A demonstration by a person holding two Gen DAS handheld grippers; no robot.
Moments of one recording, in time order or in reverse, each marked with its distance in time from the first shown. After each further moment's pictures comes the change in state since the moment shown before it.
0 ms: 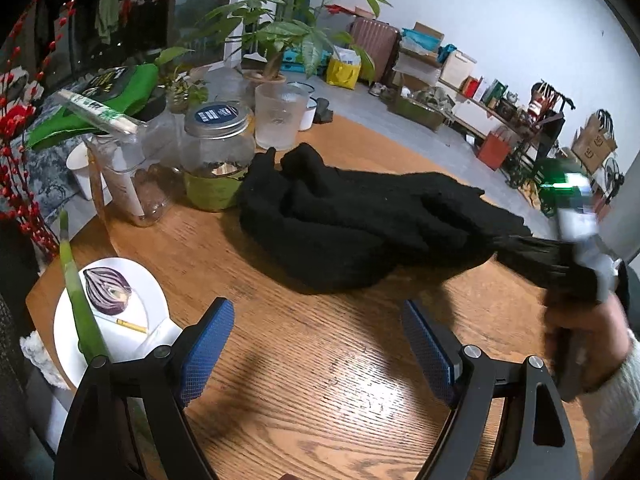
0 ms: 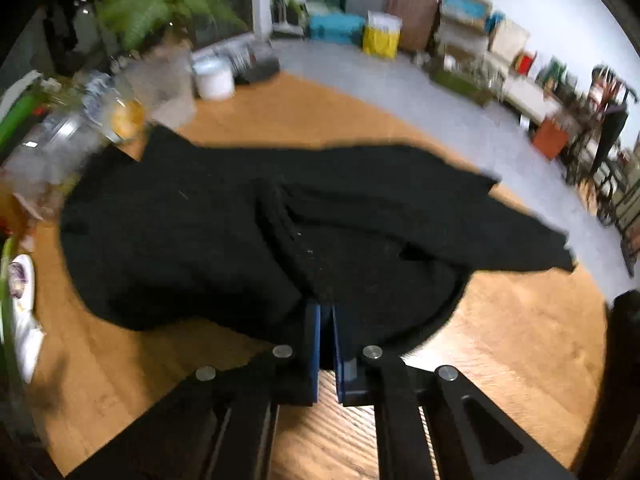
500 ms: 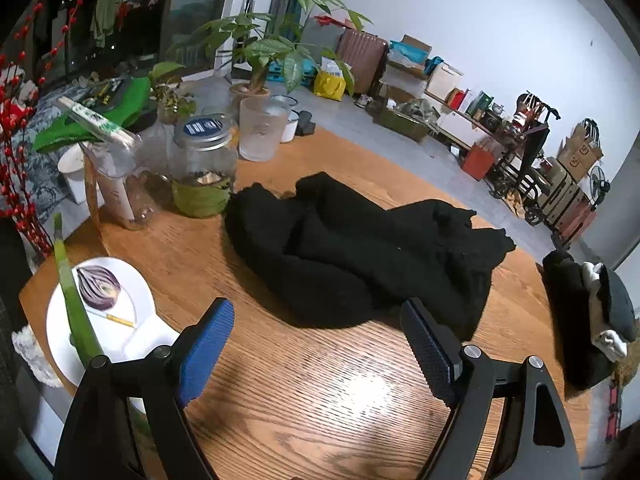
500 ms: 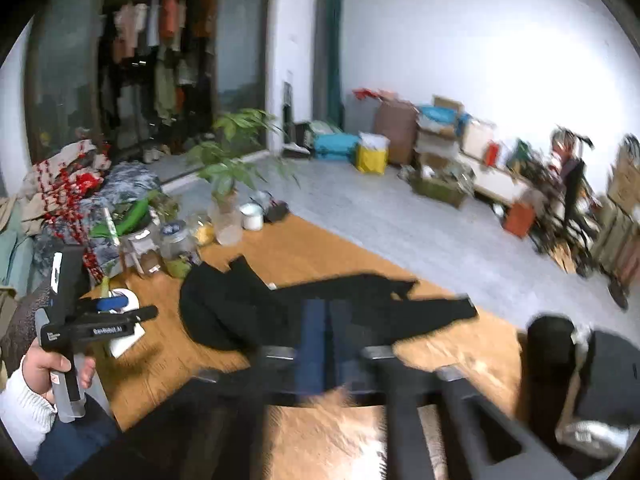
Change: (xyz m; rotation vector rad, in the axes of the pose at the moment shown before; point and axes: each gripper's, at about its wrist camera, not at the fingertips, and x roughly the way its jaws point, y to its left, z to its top) left arm -0.019 -0.017 -0.007 -0.005 -0.028 -0.052; right arm -0.263 -0.040 -0.084 0.015 -0.365 0.002
